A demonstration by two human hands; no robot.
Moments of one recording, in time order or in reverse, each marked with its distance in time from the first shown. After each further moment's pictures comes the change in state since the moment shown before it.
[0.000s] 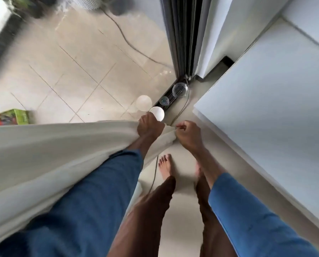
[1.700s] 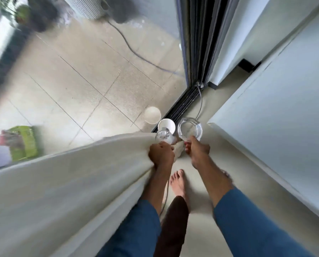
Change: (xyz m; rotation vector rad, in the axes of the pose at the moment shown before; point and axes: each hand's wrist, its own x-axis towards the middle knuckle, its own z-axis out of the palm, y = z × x) left_hand 0.040 -0.037 0.067 -0.780 0.082 -0.386; right_hand 0.099 0.031 0.086 0.922 0.248 0.660
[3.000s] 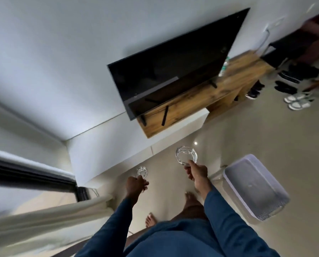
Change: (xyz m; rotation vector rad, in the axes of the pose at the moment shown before) left_hand -0.602 -0.114 -0.191 0.743 -0.971 0.735; right_hand -0.528 0.250 -0.594 0.935 0.539 -0.218
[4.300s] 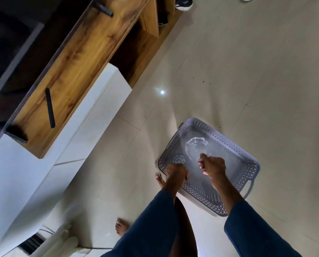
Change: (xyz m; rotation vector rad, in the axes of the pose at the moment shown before) left_hand 0.116 -0.147 0.612 0.708 -0.492 -0.300; right_hand 0.391 0.110 -0.334 0.058 0.318 0.228
